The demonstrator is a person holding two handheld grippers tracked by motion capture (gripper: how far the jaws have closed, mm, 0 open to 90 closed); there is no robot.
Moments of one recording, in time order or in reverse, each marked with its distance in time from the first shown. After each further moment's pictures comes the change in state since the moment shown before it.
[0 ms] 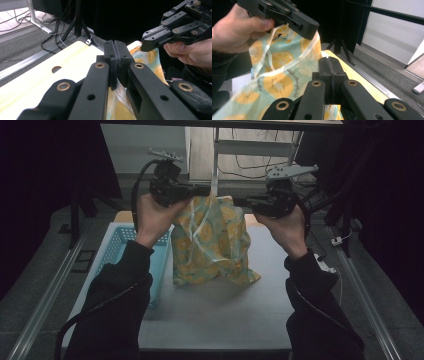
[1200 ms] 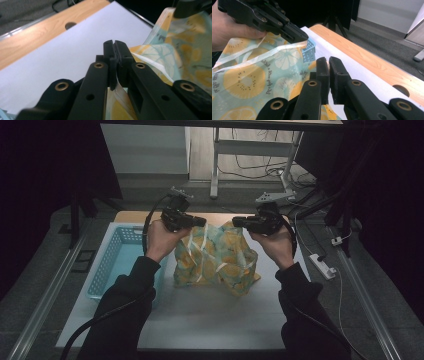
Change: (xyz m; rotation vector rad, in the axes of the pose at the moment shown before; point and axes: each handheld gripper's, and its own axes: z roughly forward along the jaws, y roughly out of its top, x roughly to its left) left arm 0.049 -0.076 0.069 0.259 0.111 -0.066; right arm -0.031 -0.076 0.042 0.132 -0.048 0.127
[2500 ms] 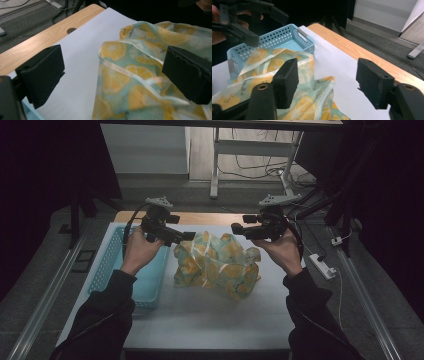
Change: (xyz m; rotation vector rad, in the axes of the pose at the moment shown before) left arm 0.001 -0.043 -0.049 -0.114 -0.020 0.102; right arm 0.013 -0.002 -0.017 0.000 -0.038 0.000
